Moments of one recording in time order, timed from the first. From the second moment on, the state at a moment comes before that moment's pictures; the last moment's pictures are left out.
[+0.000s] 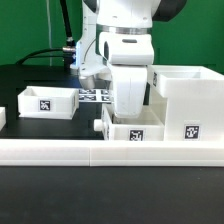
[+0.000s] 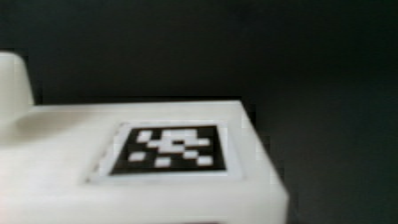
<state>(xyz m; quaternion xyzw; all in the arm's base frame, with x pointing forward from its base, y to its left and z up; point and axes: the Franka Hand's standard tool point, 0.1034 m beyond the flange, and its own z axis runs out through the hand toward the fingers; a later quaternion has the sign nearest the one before) 0.541 -0.003 0.014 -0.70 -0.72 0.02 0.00</state>
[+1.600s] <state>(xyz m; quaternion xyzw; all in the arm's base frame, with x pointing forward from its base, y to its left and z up) 0.544 0.011 0.009 -0.70 -0.71 0.00 0.00</state>
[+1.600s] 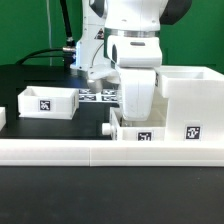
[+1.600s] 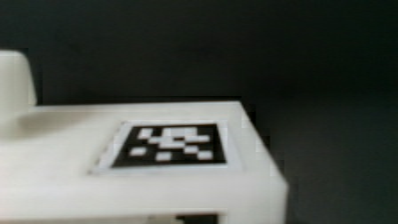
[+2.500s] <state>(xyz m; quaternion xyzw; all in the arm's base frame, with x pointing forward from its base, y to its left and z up) 0.548 0.018 0.010 -0.71 -0.71 0.00 0.00</state>
